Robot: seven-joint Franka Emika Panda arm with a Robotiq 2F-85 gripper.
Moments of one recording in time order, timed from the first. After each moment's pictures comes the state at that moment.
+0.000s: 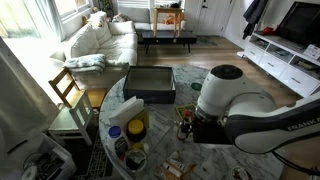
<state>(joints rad) 0.14 0.13 0.08 -2.44 -0.20 2.62 1.13</state>
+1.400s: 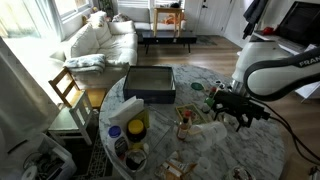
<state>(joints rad) -0.05 -0.05 -0.04 -2.52 0.15 2.36 1.24</state>
